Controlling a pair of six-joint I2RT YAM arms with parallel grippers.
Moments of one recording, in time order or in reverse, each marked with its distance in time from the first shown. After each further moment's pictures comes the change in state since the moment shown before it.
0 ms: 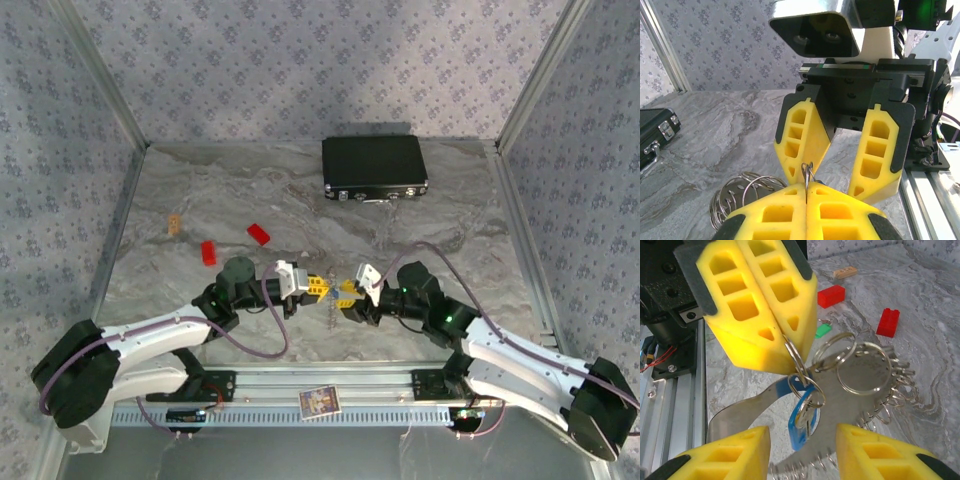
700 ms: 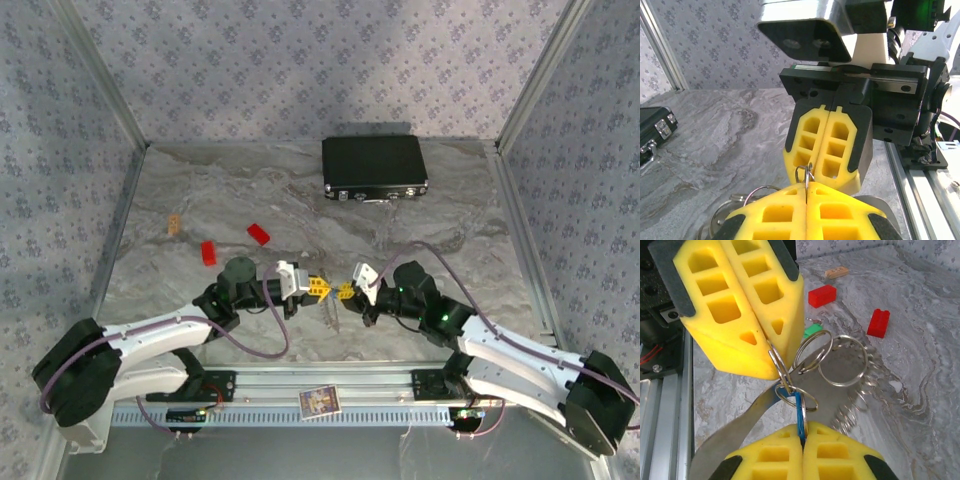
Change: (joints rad) left arm -0.004 0.012 0.000 0.002 0.007 -0.001; right arm 0.005 0.044 0.005 0.018 0.034 -0.019
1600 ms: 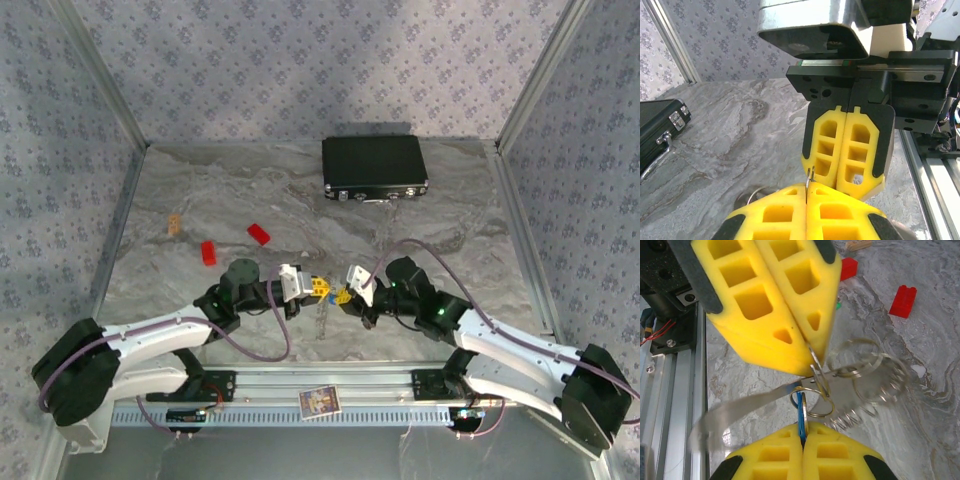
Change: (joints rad) left arm -0.026 -0.008 0.001 -0.046 -0.085 0.068; right arm 0.003 0.050 0.062 -0.126 -0.051 -0.054
